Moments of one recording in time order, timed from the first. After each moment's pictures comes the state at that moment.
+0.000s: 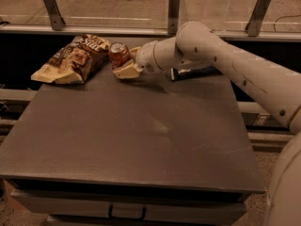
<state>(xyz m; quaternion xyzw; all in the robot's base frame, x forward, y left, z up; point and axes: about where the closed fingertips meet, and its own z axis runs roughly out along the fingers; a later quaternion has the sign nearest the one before) 0.700 0.080 0.841 -0.55 0.65 0.23 0.47</state>
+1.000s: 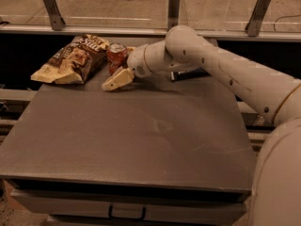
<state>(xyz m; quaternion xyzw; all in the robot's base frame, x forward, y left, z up) 0.702 0.109 0.830 -0.55 0.65 0.26 0.46</state>
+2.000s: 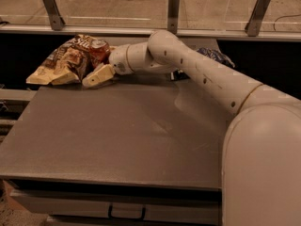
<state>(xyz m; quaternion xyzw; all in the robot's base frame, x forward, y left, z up) 0.725 0.181 0.834 -0.51 0.62 0.34 0.48</state>
